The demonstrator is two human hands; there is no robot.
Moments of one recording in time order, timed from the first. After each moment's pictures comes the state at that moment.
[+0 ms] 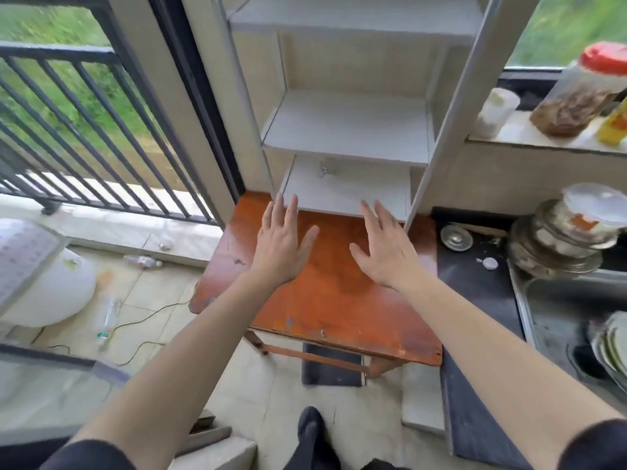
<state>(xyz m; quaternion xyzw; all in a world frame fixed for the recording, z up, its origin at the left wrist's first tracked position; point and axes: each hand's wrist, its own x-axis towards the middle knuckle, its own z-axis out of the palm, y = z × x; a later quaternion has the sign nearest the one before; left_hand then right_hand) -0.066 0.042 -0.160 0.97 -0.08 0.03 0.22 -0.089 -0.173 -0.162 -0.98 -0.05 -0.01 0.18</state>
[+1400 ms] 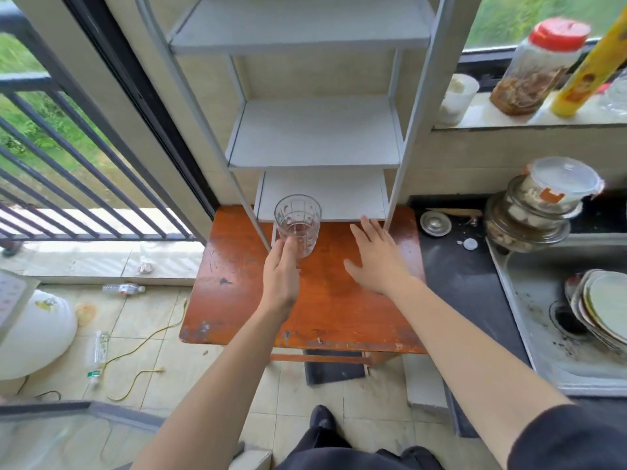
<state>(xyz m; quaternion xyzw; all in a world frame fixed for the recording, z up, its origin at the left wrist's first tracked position) -0.090 0.008 -0.149 0.75 0.07 -0.07 0.66 -0.087 -0.188 -0.186 -0.99 0.01 0.07 0.15</state>
